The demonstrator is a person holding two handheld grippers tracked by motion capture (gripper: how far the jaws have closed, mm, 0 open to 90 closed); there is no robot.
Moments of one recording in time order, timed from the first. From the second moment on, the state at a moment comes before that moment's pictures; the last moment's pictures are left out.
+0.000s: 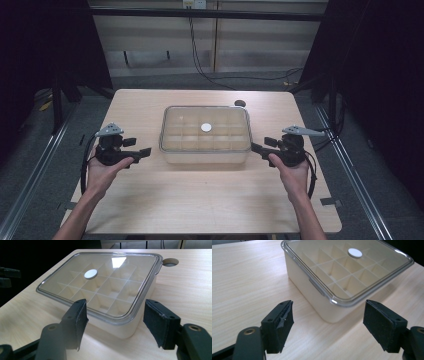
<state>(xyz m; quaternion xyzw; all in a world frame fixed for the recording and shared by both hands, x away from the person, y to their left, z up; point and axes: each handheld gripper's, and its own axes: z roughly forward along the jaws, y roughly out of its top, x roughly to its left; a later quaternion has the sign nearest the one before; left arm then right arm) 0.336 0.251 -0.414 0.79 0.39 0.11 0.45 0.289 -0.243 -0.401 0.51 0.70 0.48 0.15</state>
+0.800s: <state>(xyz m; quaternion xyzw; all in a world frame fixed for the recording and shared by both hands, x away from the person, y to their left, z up) 0.256 0.269 -0.459 0.82 0.39 0.09 0.42 0.217 -0.250 -0.447 0.52 0.70 0.47 0.14</state>
